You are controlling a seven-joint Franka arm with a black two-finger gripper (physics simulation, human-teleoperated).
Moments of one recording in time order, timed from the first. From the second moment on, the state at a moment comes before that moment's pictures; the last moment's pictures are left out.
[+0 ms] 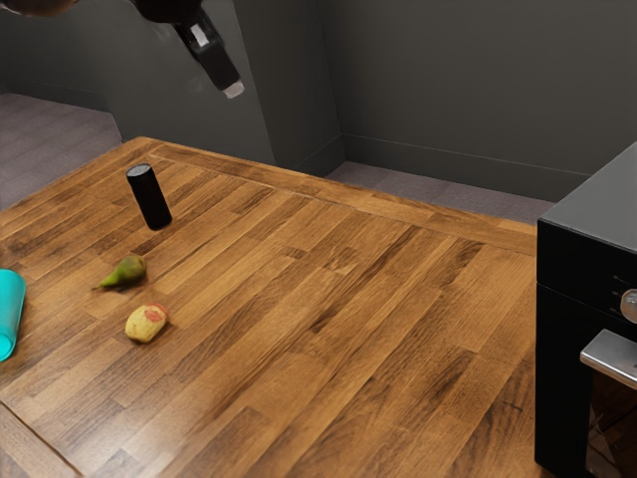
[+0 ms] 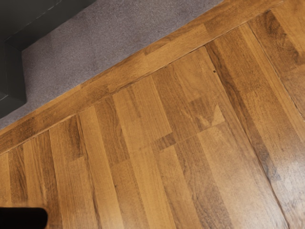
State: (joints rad) arm 0.43 0.09 -0.42 -1.02 0.32 1.58 0.48
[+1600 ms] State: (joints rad) arm -0.35 0.17 -0.49 -1.44 0.16 2.02 1.23
